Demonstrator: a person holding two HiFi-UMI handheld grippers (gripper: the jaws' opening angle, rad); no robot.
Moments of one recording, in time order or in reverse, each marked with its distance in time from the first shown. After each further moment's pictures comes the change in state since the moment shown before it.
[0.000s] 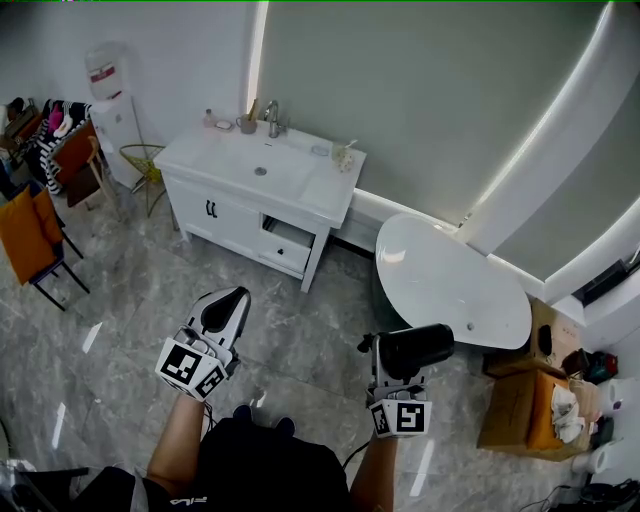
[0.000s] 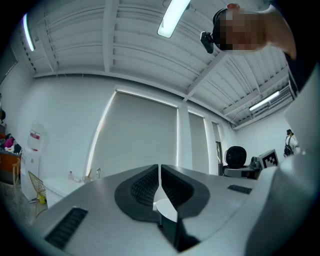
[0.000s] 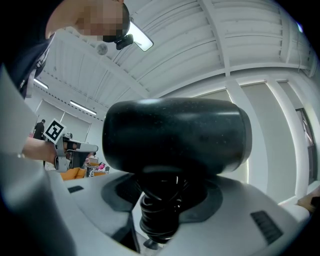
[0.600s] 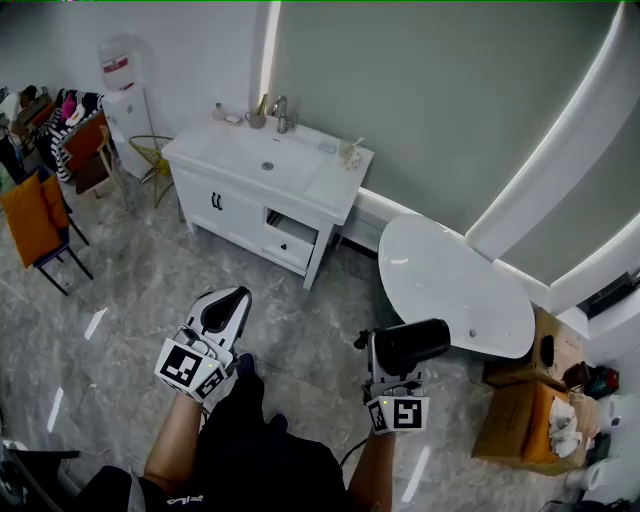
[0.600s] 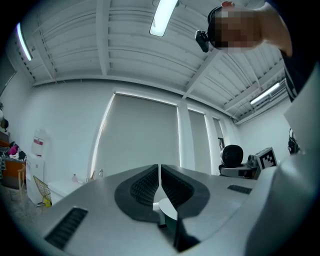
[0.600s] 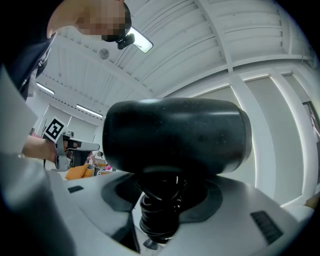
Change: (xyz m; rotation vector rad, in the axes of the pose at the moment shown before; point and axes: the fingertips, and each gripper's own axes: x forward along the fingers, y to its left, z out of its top) left arm 0.006 -0.033 -0.006 0.046 0.004 0.041; right arm 0.003 -0.021 -0.009 0.007 -0.003 0.082
